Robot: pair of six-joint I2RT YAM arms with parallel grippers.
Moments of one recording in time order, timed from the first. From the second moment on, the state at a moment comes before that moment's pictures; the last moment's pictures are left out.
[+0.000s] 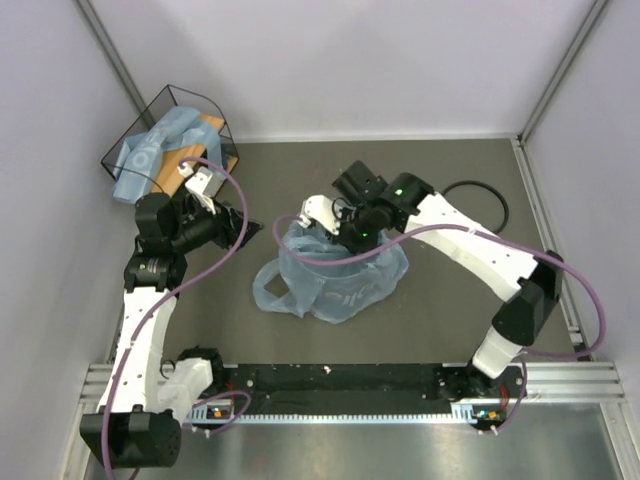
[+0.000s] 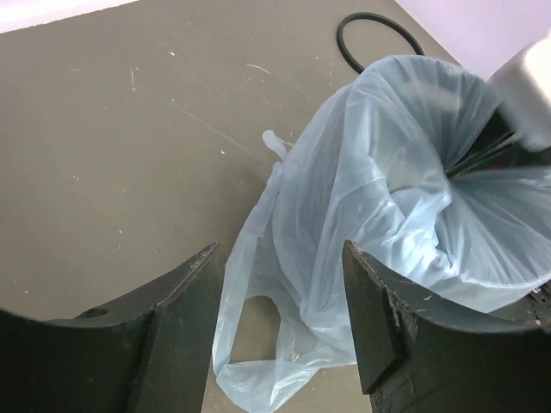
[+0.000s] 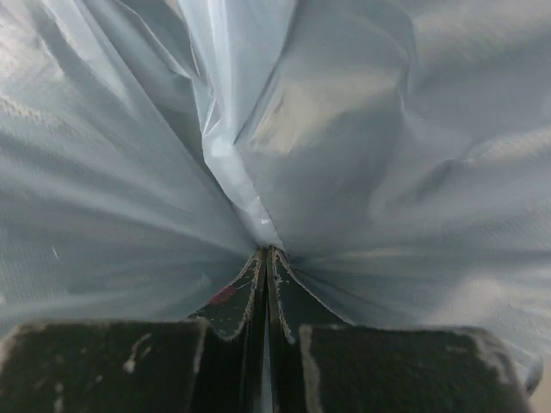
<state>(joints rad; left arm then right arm) 0.04 0.90 0.92 -0.35 0.82 -0.04 0.87 1.65 1.74 -1.14 -0.16 -0.54</state>
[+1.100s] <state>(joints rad) 0.04 0.91 0.85 -0.28 0.84 -0.18 0.87 1.90 1.41 -0.89 -0.21 -0.60</state>
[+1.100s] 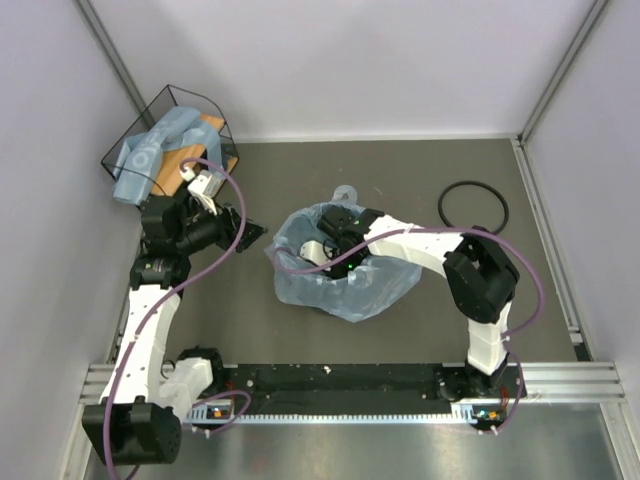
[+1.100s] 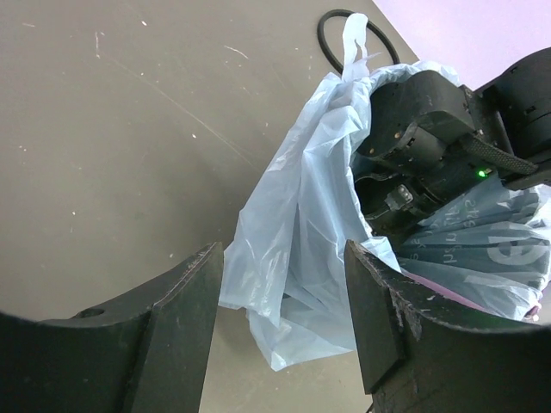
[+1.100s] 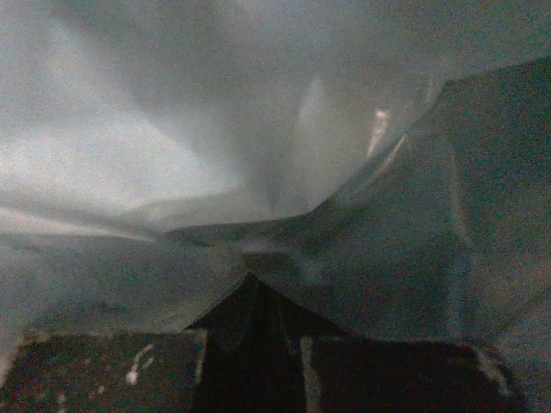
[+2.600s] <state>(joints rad) -0.12 0.91 0.85 -0.12 0.98 -0.27 0.87 1.67 1.37 -0.80 -0.24 -0.57</state>
